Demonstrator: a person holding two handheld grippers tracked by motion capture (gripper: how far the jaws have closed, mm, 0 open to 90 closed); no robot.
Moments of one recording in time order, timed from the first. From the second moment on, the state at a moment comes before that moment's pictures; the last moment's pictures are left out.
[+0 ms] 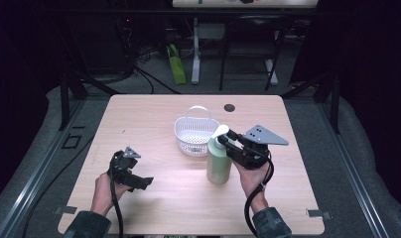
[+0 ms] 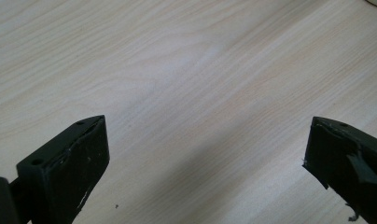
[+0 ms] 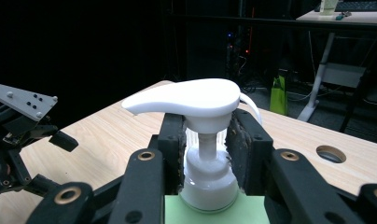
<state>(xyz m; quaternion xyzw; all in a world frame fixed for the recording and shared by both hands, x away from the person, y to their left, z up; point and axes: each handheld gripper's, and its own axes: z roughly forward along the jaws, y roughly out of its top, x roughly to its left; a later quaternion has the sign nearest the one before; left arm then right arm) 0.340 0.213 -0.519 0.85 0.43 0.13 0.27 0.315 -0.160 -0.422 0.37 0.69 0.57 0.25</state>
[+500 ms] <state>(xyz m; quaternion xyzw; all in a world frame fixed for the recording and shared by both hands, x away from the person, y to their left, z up) 0.341 0.213 -0.519 0.86 0.42 0.13 0.27 0.314 -0.158 -0.423 0.36 0.69 0.57 0.27</state>
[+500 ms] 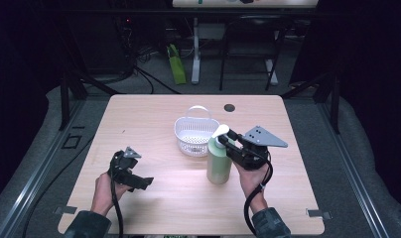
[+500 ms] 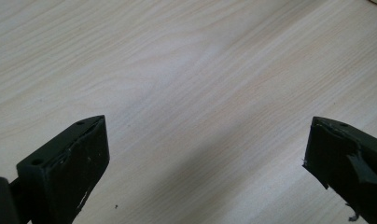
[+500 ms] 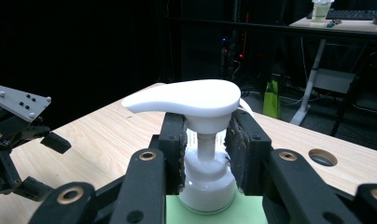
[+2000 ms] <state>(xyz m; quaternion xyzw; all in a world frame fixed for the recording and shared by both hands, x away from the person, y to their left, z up) 0.343 0.213 -0.519 0.86 0.42 0.13 0.27 0.306 -0.170 -0.379 0.34 0.69 0.57 0.28</state>
